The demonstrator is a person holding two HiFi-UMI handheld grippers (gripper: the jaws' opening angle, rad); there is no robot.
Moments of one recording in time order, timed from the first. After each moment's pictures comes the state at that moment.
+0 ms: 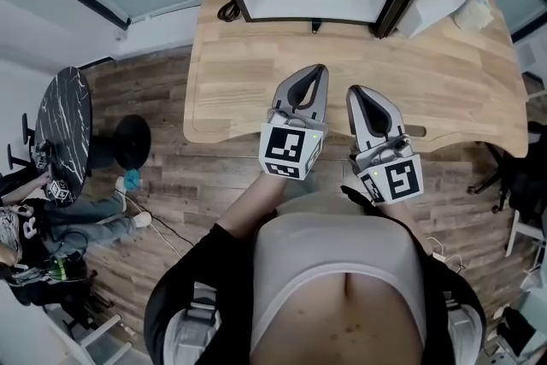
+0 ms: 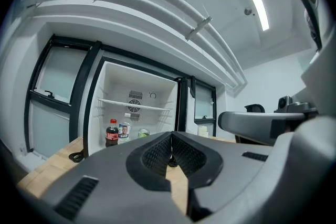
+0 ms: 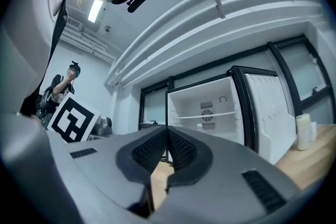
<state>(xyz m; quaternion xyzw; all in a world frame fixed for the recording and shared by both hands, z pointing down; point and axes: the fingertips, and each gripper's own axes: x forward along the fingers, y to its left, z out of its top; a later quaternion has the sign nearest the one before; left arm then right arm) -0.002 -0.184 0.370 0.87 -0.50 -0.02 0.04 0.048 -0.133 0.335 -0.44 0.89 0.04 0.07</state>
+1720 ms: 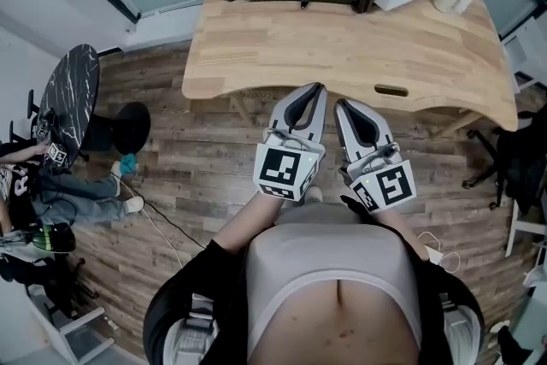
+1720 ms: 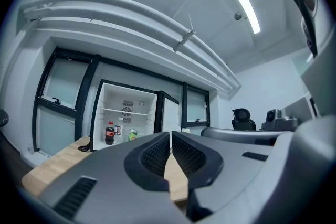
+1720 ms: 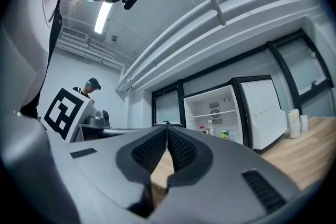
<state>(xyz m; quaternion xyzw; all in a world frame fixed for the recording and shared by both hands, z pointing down) 0.041 0.014 0.344 0.87 -0.50 -0.03 0.03 0.078 0.046 0.334 -0.40 0.91 0.01 0.08</state>
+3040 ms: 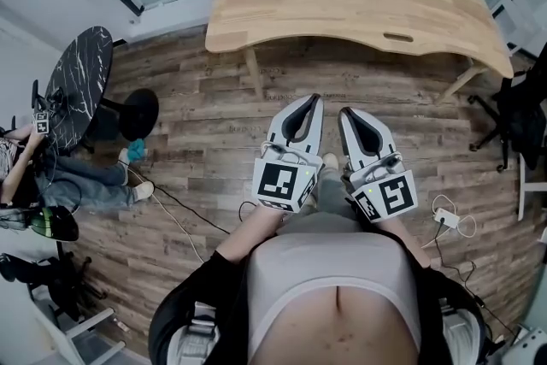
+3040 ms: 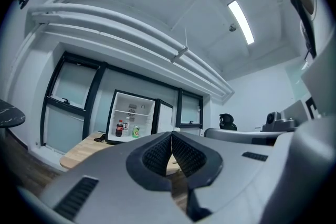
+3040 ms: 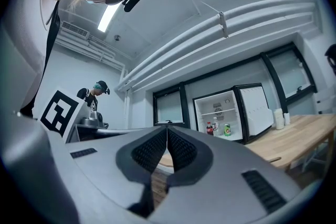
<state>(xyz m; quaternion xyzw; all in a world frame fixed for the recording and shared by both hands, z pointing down) -0.040 0.229 0.346 0.87 -0.49 -0.05 0.03 0.012 0.258 0.337 -0.44 0.89 0.01 0.08</state>
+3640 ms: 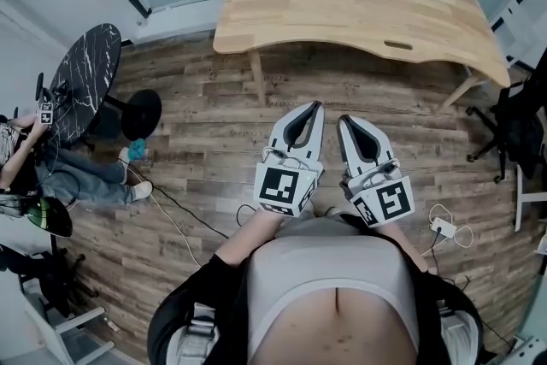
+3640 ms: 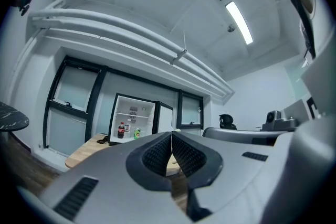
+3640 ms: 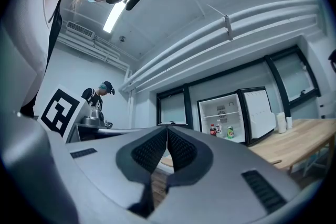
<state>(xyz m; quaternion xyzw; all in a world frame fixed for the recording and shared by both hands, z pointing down) -0.046 0.261 0.339 0.87 -0.49 -0.05 0.02 0.002 0.291 0.329 -0.43 0.90 0.03 0.09</state>
